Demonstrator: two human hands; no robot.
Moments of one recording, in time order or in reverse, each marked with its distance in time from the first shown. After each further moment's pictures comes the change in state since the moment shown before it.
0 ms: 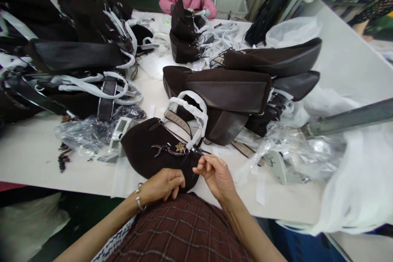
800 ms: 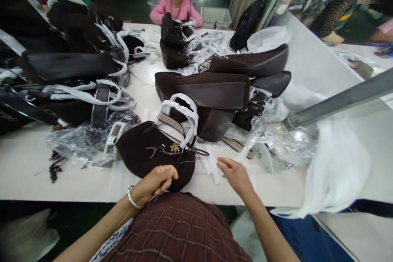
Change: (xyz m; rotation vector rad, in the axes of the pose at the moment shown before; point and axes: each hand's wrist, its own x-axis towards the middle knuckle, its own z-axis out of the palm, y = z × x) left_hand -0.008 -0.009 0.012 -0.538 0.020 0.049; right_hand -0.018 -0.007 -0.105 -0.979 0.271 -0.116
